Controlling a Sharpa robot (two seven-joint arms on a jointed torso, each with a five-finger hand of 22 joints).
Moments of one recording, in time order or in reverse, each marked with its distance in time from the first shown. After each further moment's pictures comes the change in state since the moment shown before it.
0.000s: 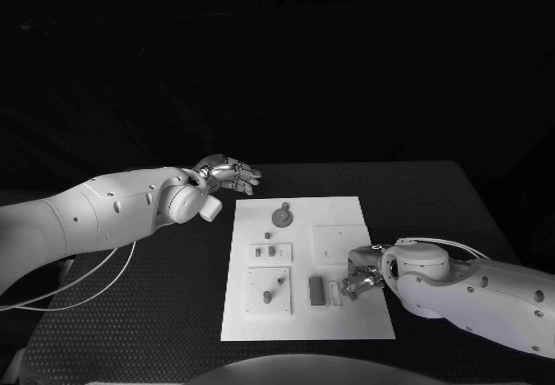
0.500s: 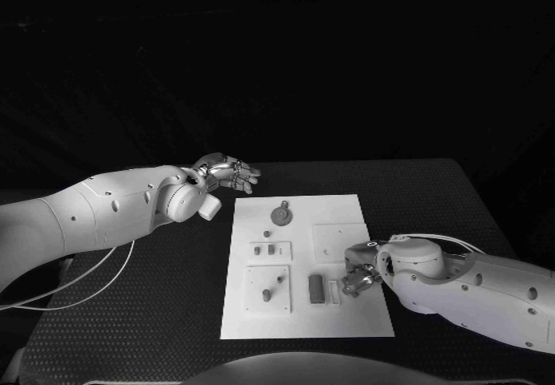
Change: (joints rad) left arm 0.000 -0.001 0.000 0.003 0.000 0.001 -0.001; left_hand 0.000 0.000 0.000 0.000 0.000 0.000 0.000 0.000 0.000 0.000 0.000 0.000 0.000 0.000 0.000 0.000 0.001 0.000 0.000 0.000 0.000 0.000; right arm 0.005 0.012 0.001 -0.002 -0.053 0.042 0.002; right_hand 0.165 -0.052 0.007 -0.048 -0.010 0.003 -0.003 0.007 0.000 0.000 0.000 0.000 0.000 -0.009 0.000 0.000 -0.014 -0.004 -0.020 0.005 0.018 0.000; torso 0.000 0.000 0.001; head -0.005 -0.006
